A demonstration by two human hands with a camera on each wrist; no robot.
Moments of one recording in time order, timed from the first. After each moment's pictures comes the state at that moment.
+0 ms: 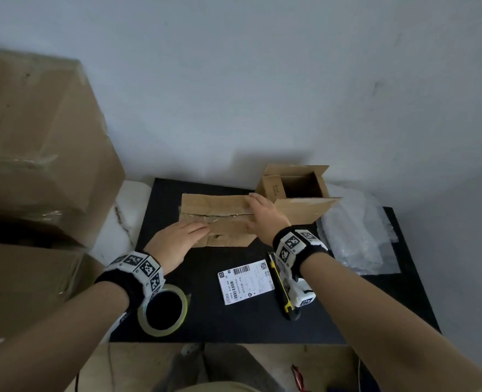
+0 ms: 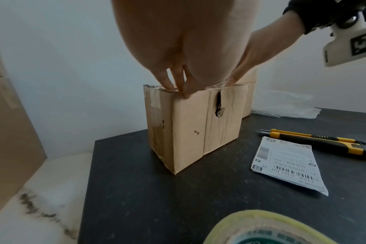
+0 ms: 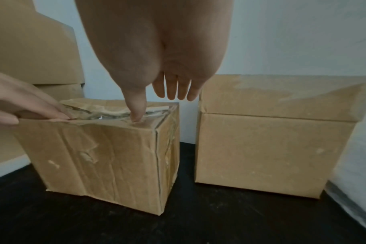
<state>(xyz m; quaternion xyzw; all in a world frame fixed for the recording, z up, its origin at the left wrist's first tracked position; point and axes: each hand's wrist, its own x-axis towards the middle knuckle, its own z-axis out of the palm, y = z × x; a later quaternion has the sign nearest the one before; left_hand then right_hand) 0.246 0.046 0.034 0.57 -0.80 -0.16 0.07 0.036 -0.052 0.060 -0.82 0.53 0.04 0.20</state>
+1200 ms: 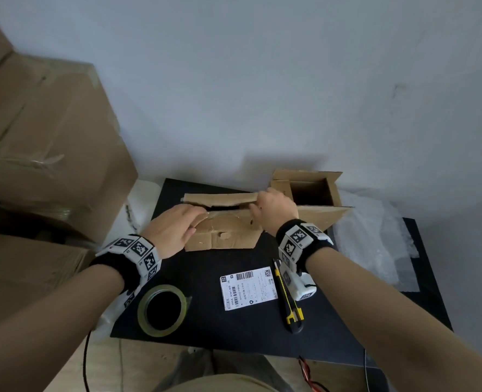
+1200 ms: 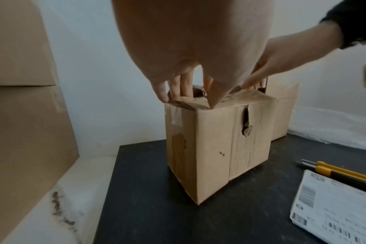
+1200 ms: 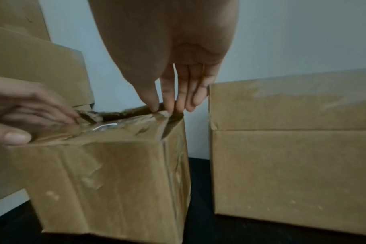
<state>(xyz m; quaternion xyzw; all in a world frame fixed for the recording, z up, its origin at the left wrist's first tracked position) 0.257 0.021 0.044 0.63 -0.75 -0.17 0.10 0.040 -0.078 0.071 -0.83 0.55 0.00 0.10</state>
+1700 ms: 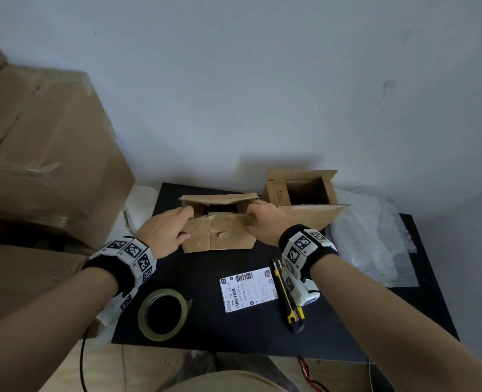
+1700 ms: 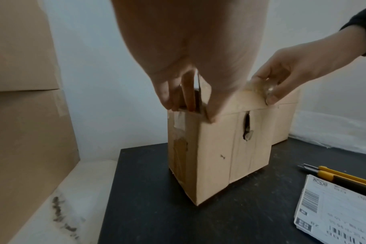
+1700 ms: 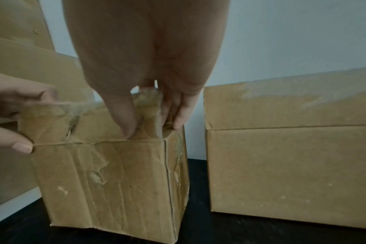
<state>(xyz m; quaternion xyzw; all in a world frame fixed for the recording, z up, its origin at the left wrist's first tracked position) 0.261 0.018 0.054 0.66 -0.73 -0.18 0.03 0.030 -0.070 0.069 -0.85 0.47 0.06 0.23</state>
